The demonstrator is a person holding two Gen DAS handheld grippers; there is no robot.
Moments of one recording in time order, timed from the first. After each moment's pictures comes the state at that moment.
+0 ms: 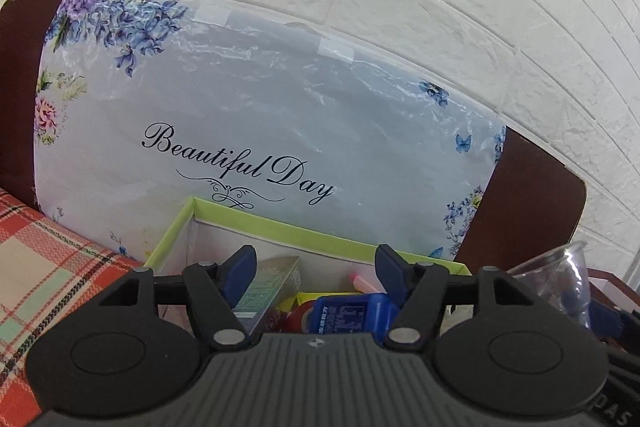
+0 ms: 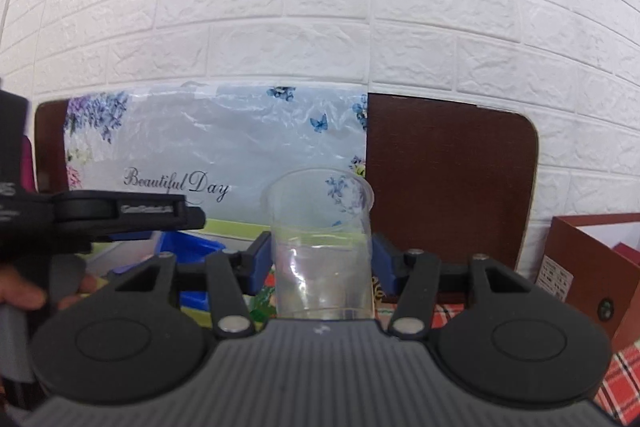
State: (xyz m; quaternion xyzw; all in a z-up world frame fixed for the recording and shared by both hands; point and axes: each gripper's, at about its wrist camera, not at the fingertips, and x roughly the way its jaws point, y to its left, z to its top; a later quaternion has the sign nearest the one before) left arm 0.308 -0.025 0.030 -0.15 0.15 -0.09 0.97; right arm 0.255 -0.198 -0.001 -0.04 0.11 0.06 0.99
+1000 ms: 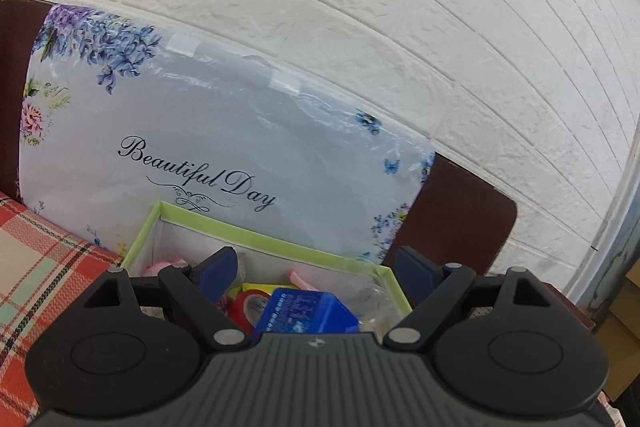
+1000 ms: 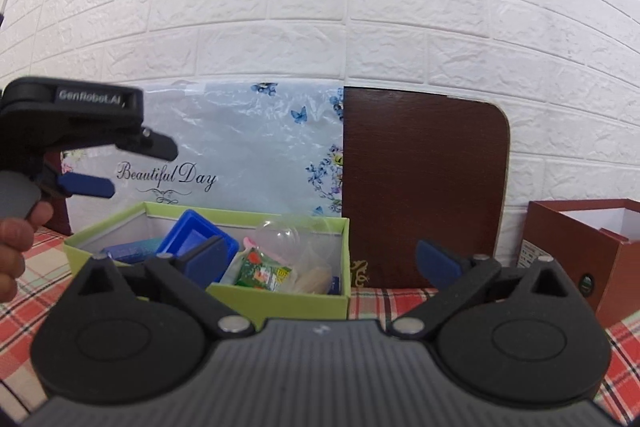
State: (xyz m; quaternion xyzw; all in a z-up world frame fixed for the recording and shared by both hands) left arm 0.261 -0.028 0.066 -0.18 0.16 -0.16 0.96; right arm 0.199 -0.217 -0.016 -0.02 0.09 0.04 0.99
